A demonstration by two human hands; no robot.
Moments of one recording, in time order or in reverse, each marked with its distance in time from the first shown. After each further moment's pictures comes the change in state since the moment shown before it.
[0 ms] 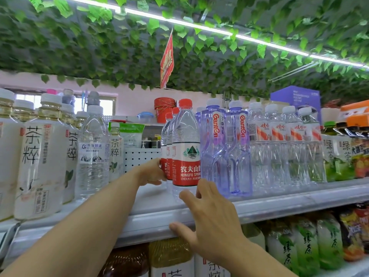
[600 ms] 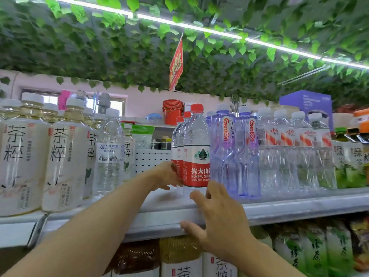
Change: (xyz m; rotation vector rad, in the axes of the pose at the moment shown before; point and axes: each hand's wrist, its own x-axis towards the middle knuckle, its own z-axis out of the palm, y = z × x) left_hand -0.040 0.016 0.008 -0.017 0.031 -0.039; right_hand 0.000 0.001 0.004 -0.048 0.050 -0.025
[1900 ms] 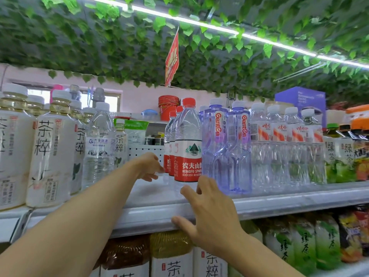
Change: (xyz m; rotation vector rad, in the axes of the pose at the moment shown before) left_hand 0.020 -0.007 -0.019 -0.010 0.119 -0.148; right_hand 0.000 0.001 -0.005 0.066 -0.095 0.004
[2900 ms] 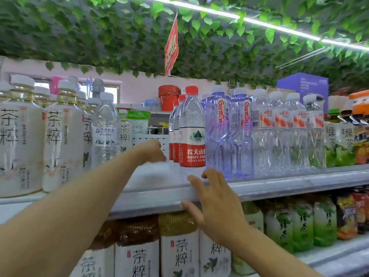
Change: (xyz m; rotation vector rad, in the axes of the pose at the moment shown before) left_hand -0.033 0.005 -0.008 0.339 0.106 0.128; right_hand -0.019 -0.006 0.003 0.071 -0.010 0.086
